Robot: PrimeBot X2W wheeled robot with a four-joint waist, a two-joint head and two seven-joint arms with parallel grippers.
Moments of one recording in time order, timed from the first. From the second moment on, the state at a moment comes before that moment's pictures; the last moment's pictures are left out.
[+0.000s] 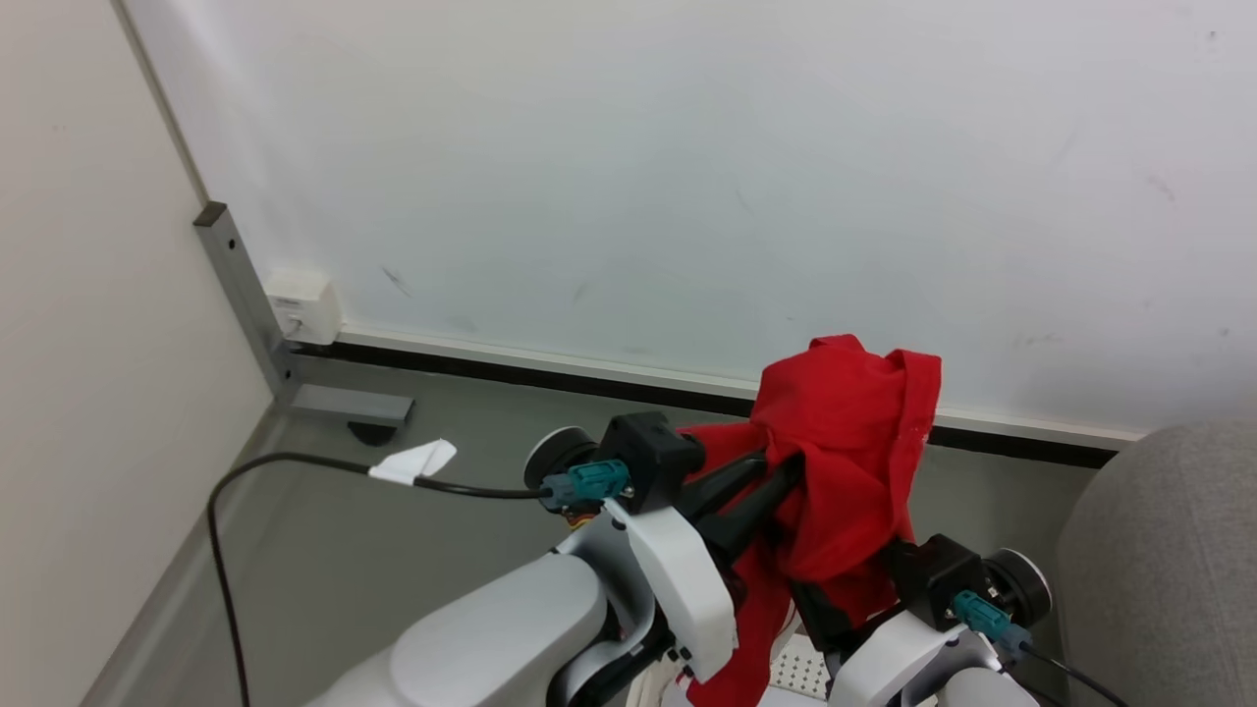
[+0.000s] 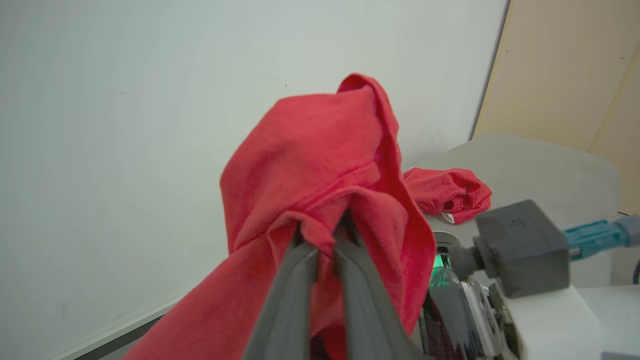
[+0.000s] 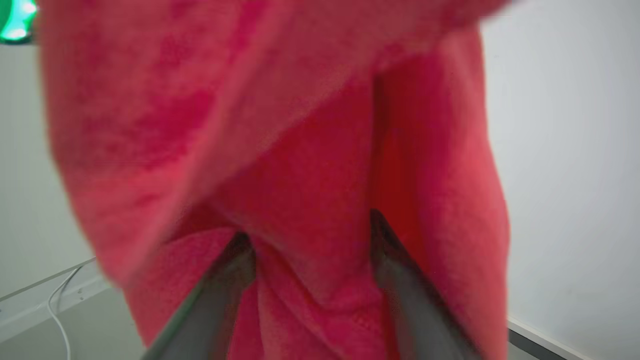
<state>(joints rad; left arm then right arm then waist) -0.79 0.24 -1.14 0.28 -0.79 -0.01 -0.17 -0.39 -0.05 0.51 0.59 0.29 0.13 -0.26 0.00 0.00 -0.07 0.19</state>
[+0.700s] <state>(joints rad) -0.78 0.26 -1.13 0.30 -0.80 0.01 -0.18 -0.31 -0.05 0.44 0.40 0.39 0.13 -0.26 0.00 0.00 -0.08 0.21</state>
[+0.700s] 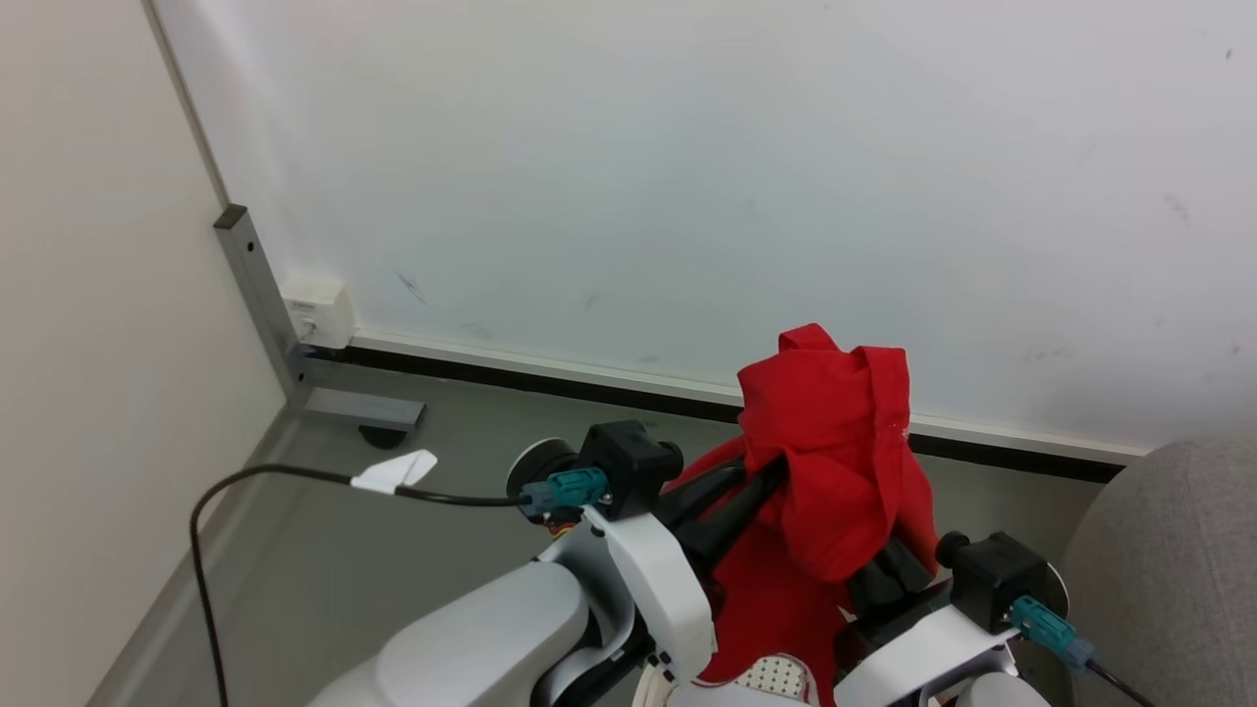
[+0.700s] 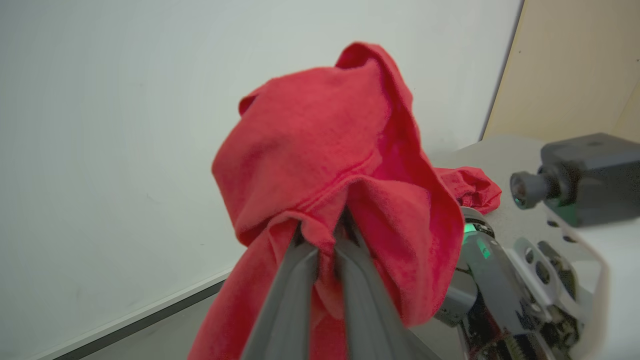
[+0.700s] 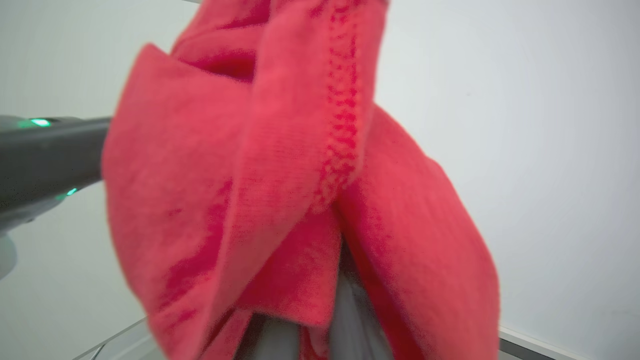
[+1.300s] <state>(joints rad) -0.72 0.32 -1.09 0.22 -0.78 0.04 -0.25 -0.26 -0.05 0.28 0.28 0.34 0.13 -0.26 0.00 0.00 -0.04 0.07</state>
